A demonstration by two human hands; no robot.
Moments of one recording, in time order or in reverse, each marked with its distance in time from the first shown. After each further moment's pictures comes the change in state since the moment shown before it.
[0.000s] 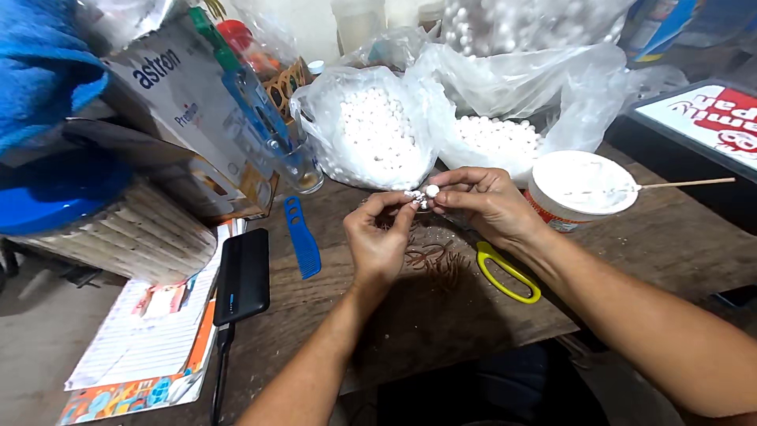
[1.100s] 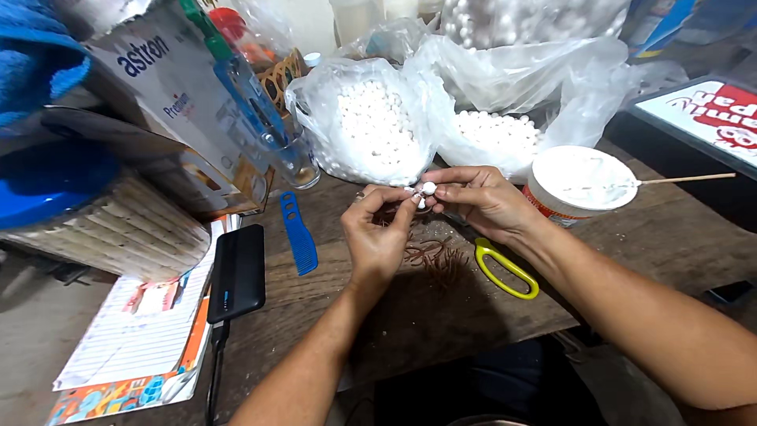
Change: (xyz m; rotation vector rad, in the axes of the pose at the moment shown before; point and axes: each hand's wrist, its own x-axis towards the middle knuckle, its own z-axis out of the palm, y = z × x) left_hand 0.001 -0.004 0.000 0.006 -0.008 0.081; right_hand 0.004 0.004 -0.006 0.046 -0.086 0.073
